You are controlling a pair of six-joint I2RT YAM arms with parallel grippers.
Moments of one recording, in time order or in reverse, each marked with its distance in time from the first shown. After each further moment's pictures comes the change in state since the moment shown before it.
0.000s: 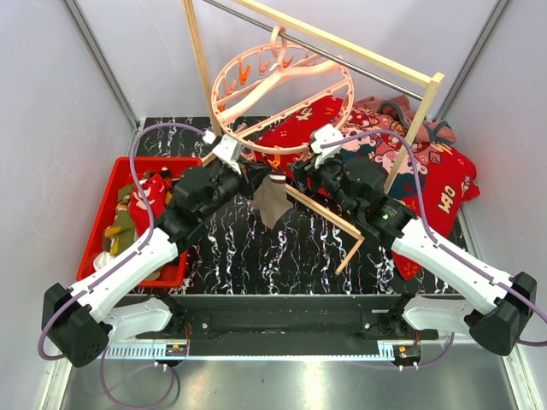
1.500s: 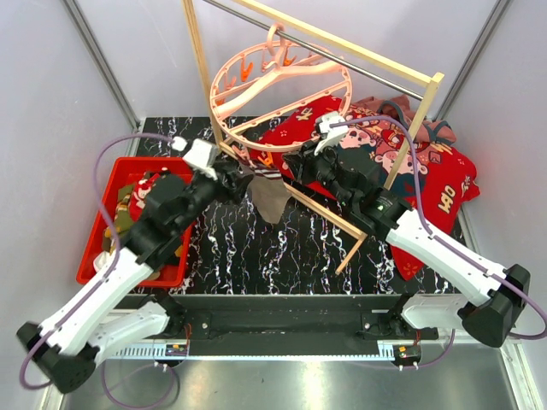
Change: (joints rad) left arm 0.011 -0.190 0.054 -0.293 -0.154 0.083; right arm -0.004 0.068 0.091 -0.031 -0.032 0.315
